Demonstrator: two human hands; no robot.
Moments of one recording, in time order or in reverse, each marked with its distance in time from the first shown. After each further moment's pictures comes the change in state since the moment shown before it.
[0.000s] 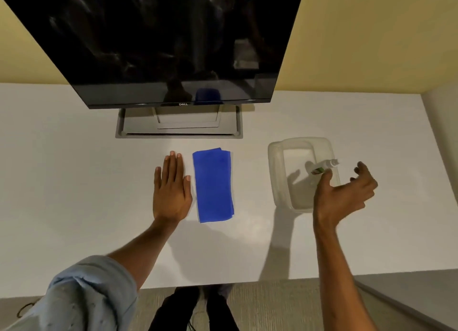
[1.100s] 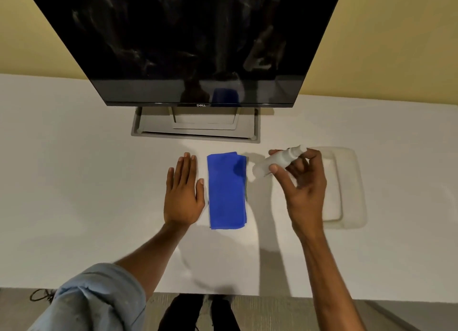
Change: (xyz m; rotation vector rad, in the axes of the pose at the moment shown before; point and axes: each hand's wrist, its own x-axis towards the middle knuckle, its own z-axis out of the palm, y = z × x) left_hand 0.004 -0.004 0.014 -0.061 0.110 0.004; right_hand -0.058 -0.088 0.013 0.789 -0.821 -0.148
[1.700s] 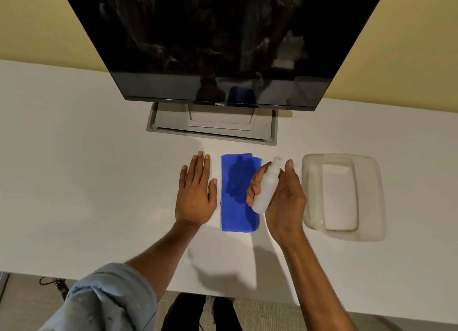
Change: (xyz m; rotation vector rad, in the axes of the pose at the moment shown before) left_hand 0.001 -0.002 0.003 -0.014 -0.024 -0.019; right_hand -0.010 0.015 0.061 0.644 -0.276 0.609
